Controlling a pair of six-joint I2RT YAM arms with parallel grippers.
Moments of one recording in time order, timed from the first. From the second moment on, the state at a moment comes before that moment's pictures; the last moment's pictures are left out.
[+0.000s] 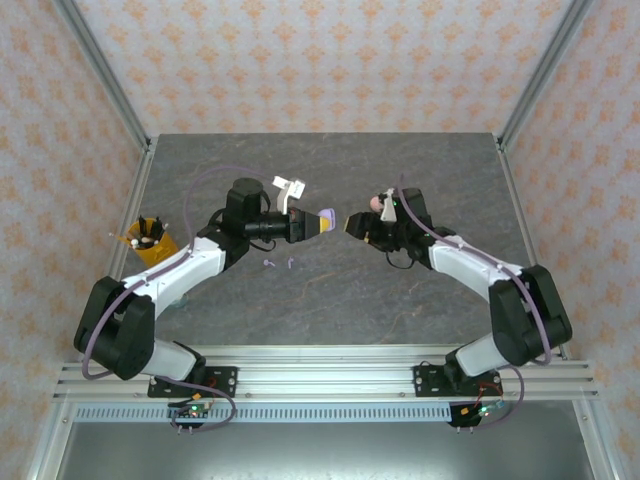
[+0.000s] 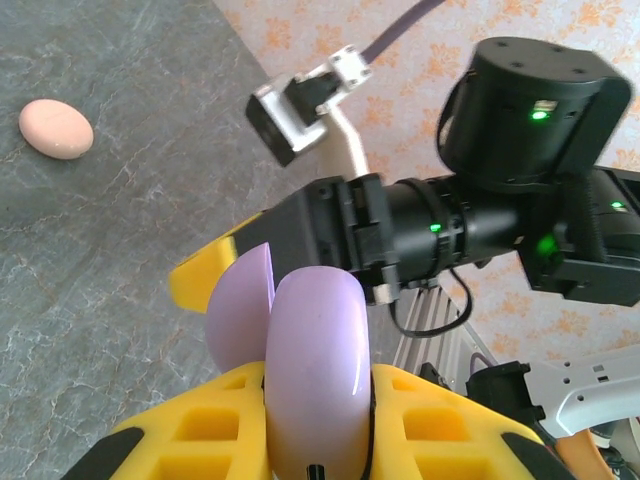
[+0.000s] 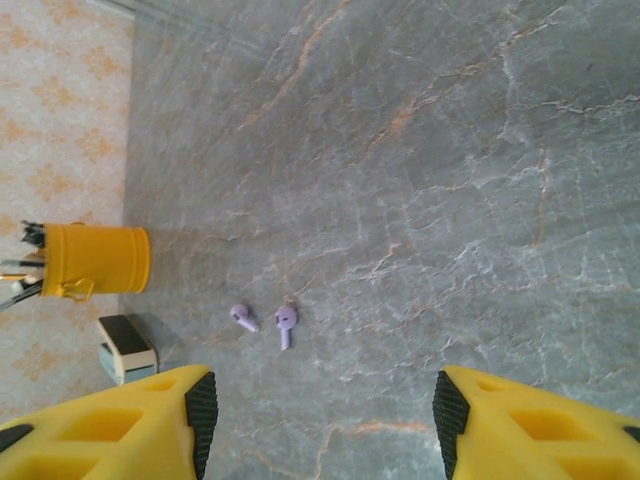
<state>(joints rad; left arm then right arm) -0.42 1.42 0.90 0.13 0.79 -0.54 0.40 1.45 0.83 -0.06 -0.49 0.76</state>
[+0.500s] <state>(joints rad) -0.42 1.50 0.92 0.20 0.84 -0.59 0.39 1.31 0.87 -0.06 -0.71 0.71</state>
